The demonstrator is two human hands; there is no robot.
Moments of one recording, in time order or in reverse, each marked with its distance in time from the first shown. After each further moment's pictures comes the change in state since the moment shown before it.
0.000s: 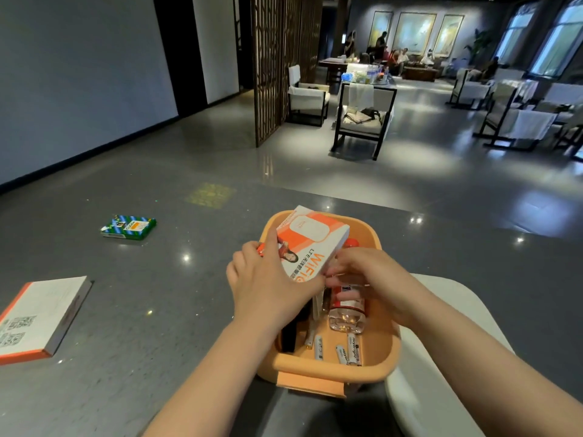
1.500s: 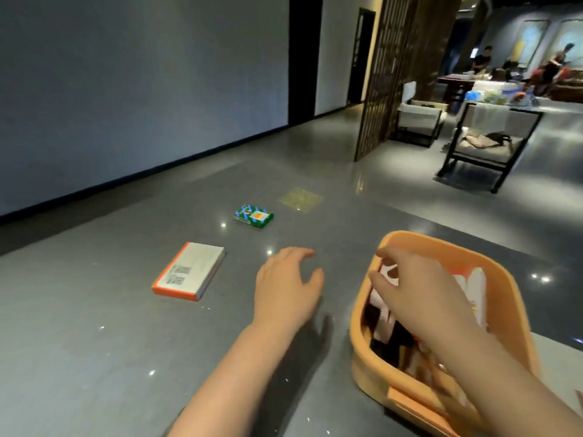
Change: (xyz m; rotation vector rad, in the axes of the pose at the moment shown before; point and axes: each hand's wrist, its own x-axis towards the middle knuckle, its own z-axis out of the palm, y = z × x) left_hand -0.017 -0.105 -0.076 -0.087 0.236 -0.066; right_hand -0.007 -0.037 0.105 -1.032 0.232 -0.573
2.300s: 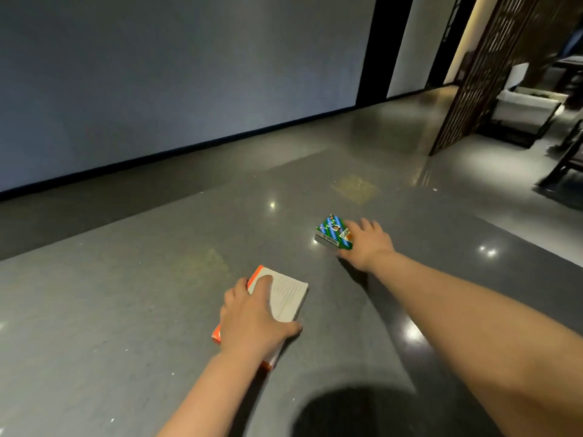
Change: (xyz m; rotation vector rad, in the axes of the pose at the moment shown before) left_hand 0.089 -0.249 -0.031 0.323 -0.115 -0.499; right_hand 0.290 -0.149 0.269 -0.198 -0.450 -0.181
